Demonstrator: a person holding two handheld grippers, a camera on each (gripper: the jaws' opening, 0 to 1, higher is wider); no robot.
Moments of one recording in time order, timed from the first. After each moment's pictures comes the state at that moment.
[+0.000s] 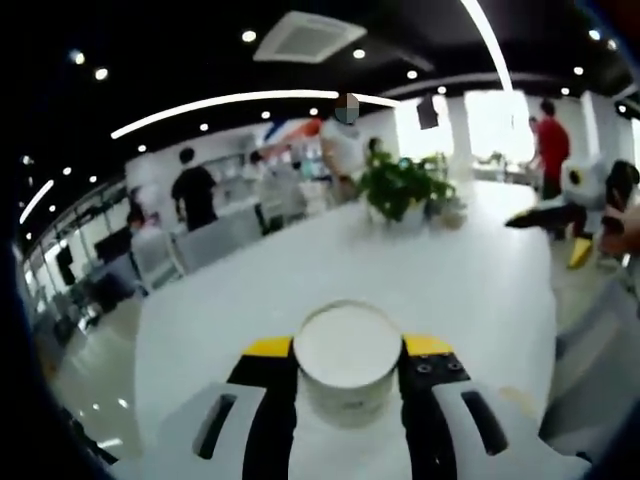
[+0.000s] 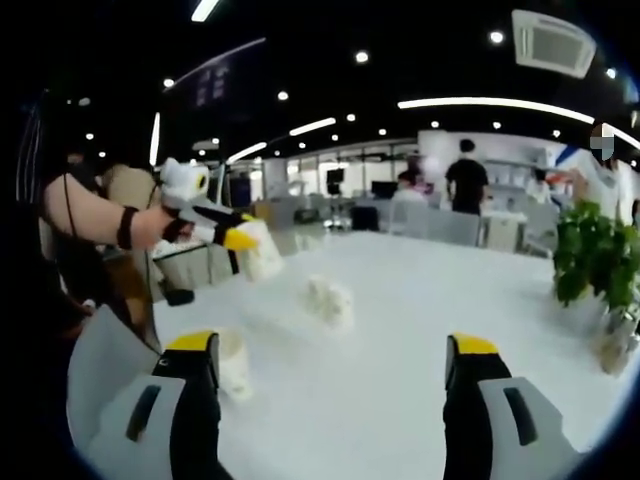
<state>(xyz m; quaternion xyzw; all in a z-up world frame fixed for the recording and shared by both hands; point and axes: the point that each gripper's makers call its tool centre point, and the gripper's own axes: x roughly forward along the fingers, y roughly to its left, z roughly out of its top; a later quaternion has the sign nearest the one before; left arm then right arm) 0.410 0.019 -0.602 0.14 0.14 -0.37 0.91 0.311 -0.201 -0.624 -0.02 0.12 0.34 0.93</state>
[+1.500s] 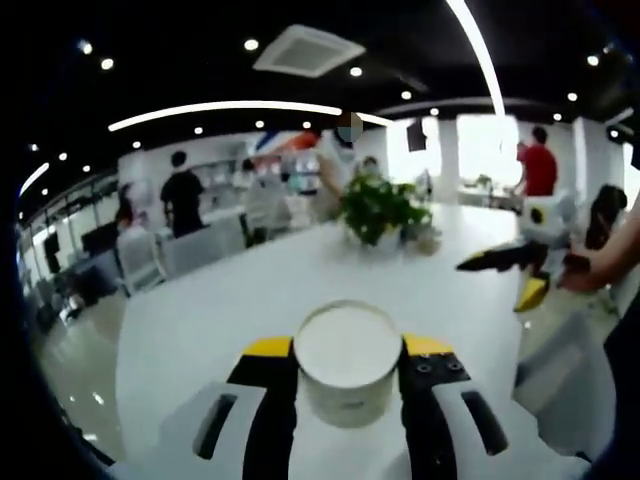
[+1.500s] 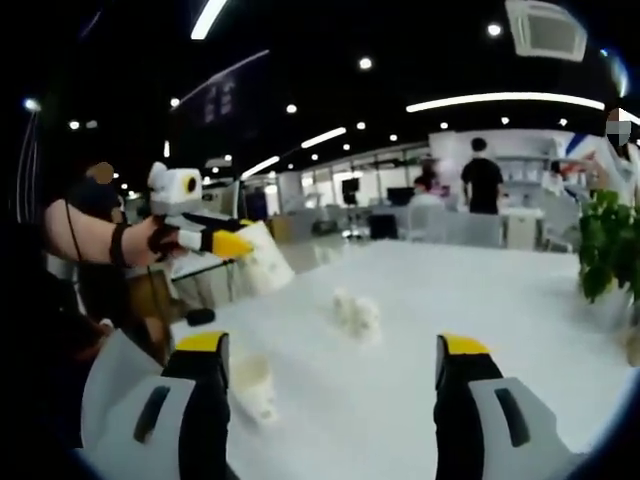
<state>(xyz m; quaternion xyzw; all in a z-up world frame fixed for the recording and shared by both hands) 0.365 0.001 -0.575 0.10 0.13 -0.40 0.90 0.312 -0.162 -0.618 0.02 0.11 0.38 0.92</state>
